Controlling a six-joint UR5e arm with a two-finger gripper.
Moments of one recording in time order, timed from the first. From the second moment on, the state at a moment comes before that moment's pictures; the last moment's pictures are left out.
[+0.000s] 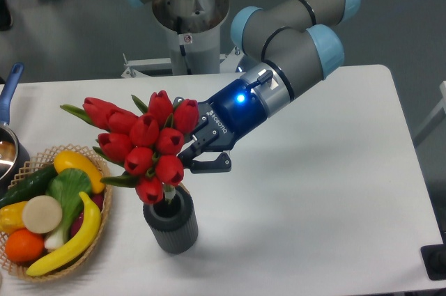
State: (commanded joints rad) arm 2.57 -1.91 -1.62 -0.84 0.14 1.09
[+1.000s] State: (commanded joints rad) arm 2.56 -1.96 -1.63 -0.81 0.15 1.10
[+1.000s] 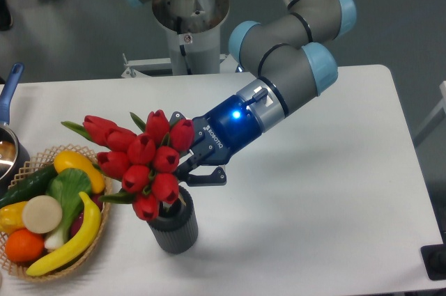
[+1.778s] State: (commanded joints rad) arm 2.55 -2.02 -1.70 -0.81 0.15 1.22
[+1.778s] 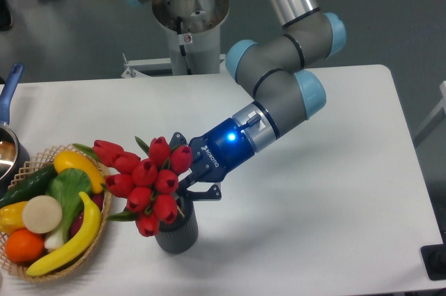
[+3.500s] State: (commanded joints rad) arm 2.54 -2.09 -1.77 -0.79 0.16 1.28
